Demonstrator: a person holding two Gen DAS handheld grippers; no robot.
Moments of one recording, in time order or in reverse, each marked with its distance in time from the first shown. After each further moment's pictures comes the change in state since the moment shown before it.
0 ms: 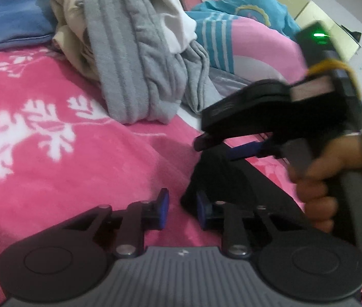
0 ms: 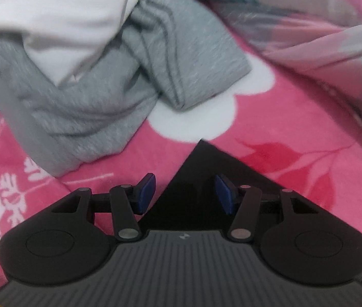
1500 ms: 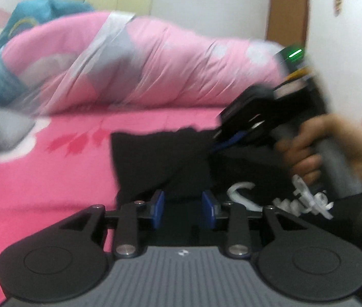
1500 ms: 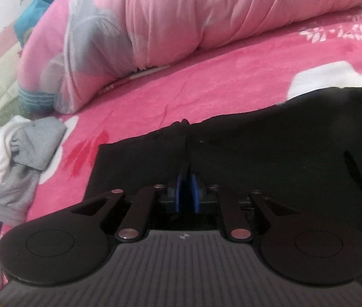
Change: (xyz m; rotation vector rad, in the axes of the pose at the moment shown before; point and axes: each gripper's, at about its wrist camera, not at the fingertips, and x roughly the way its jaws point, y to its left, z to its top) left arm -0.015 -0.113 -0.086 0.804 0.114 -0.385; right arm -0.106 -0.222 -0.246 0.822 -0.360 -0.003
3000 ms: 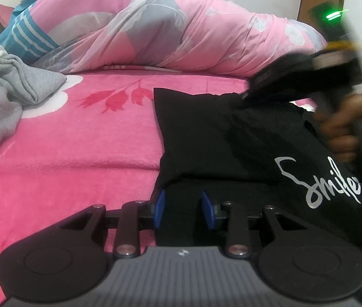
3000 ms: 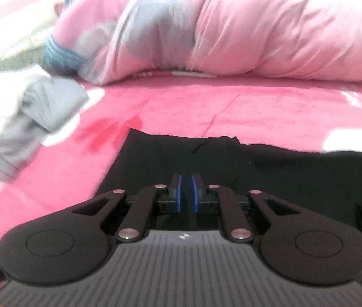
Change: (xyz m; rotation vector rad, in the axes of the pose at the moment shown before) left arm 0.005 0.034 -0.006 -0.075 0.115 0.070; right arm 0.017 0.060 -0.003 -0.349 -0.007 -0.076
